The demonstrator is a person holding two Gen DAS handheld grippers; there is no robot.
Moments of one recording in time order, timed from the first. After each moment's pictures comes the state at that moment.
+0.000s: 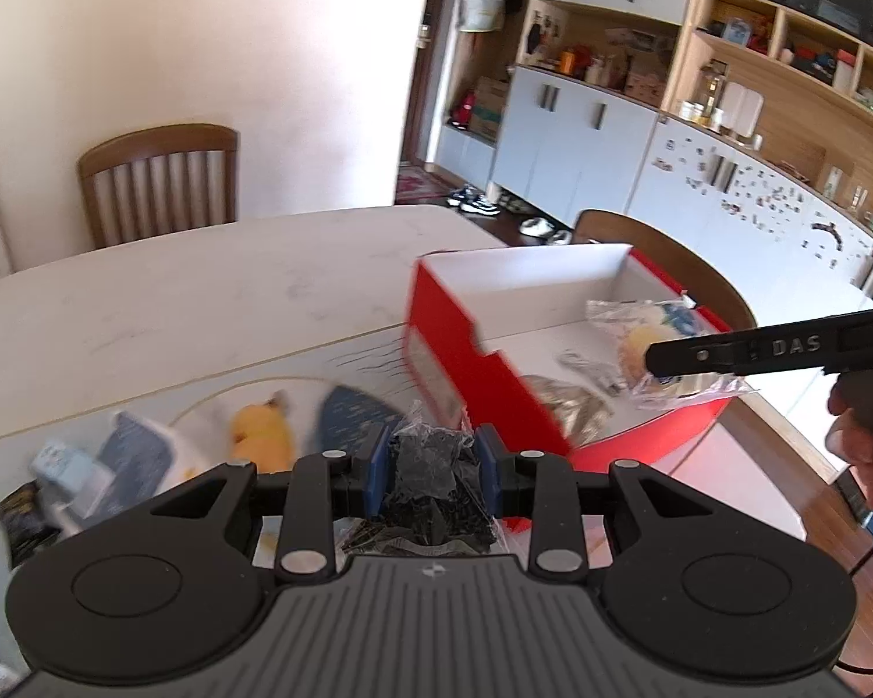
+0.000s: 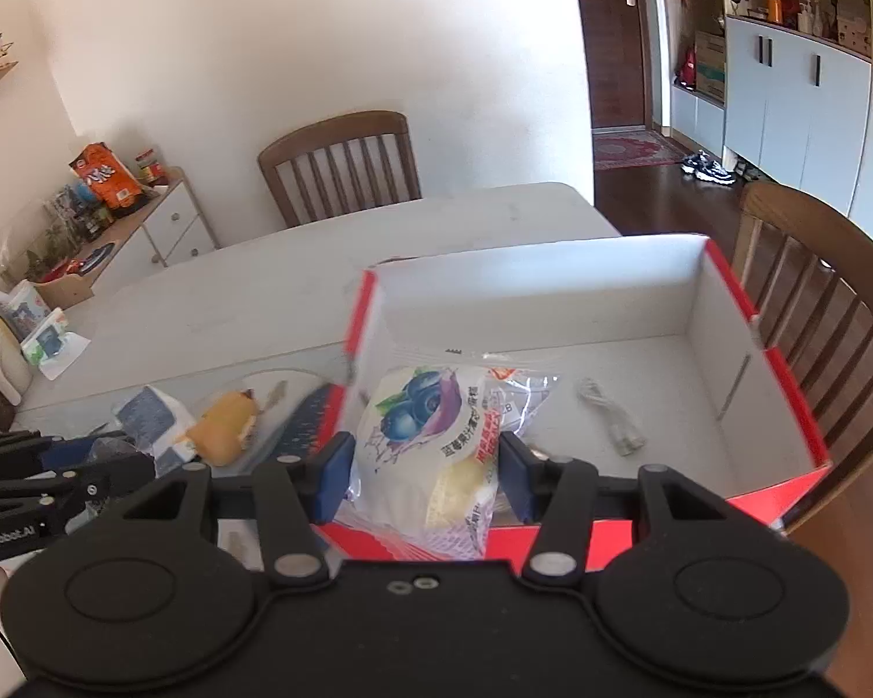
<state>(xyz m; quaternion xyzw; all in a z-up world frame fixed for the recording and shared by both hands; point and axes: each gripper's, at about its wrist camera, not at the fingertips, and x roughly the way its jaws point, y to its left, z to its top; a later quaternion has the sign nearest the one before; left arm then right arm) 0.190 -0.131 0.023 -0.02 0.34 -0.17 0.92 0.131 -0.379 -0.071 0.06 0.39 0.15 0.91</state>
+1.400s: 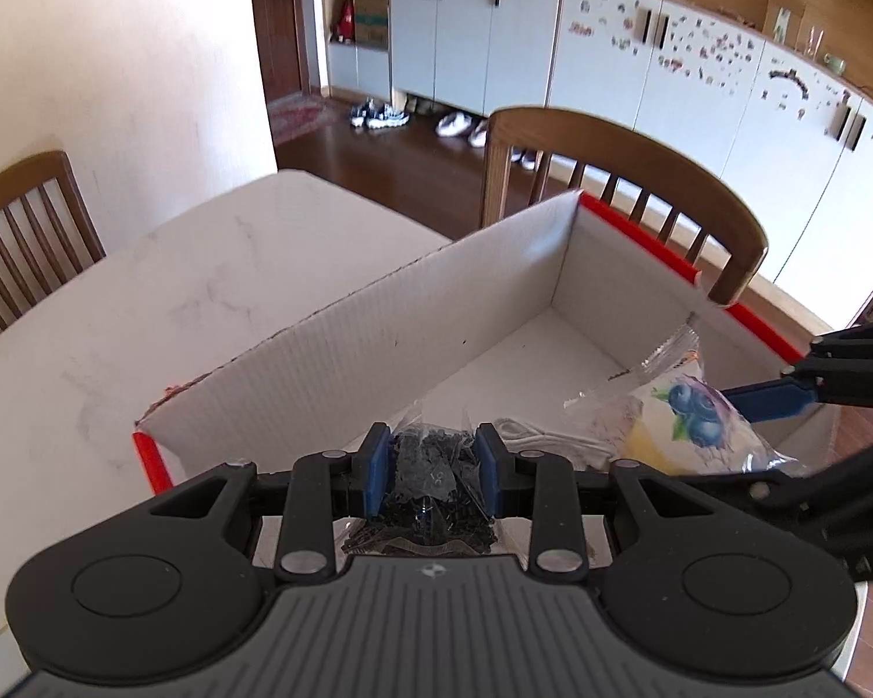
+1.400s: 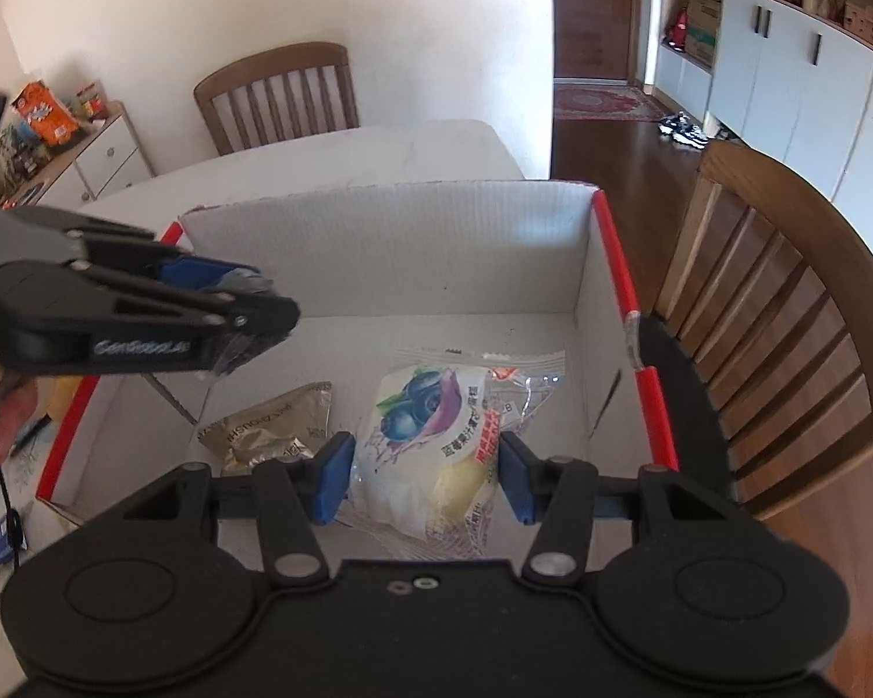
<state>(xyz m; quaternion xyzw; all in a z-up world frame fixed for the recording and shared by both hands) 0.371 -0.301 -0.021 0.11 0.42 -0.25 0.87 0.203 -0.458 -0.121 0.00 0.46 0.13 0.88</state>
